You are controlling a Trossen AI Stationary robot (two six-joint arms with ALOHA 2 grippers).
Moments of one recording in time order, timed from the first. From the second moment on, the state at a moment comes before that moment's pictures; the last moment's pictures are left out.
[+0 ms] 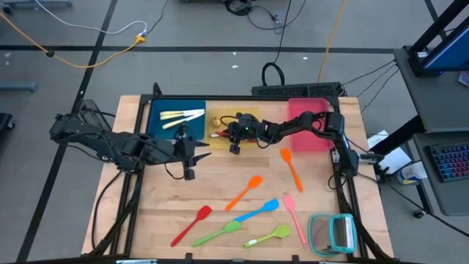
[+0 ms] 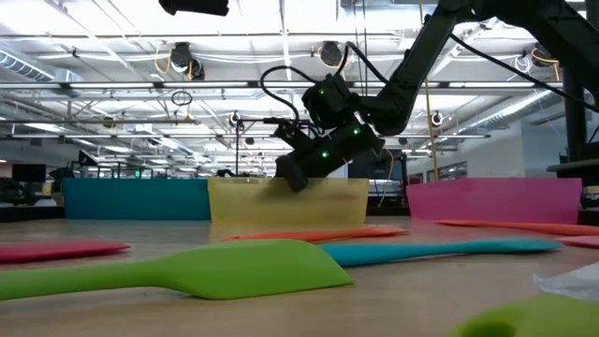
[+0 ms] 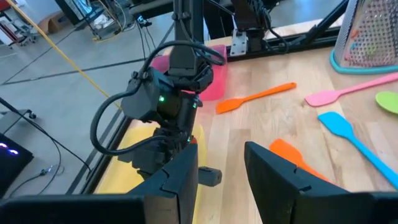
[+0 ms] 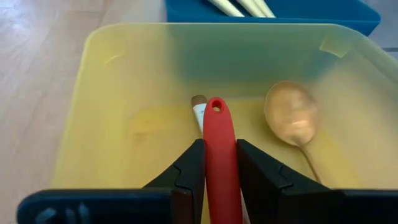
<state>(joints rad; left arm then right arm) -0.26 1.08 0.94 -0.30 -0.51 0.06 -0.31 2.12 1.13 0.52 -0.08 -0.16</state>
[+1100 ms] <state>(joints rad) -0.26 1.08 0.94 -0.58 -0.51 -0.22 -0.13 2.07 1.13 0.70 -0.08 -0.25</state>
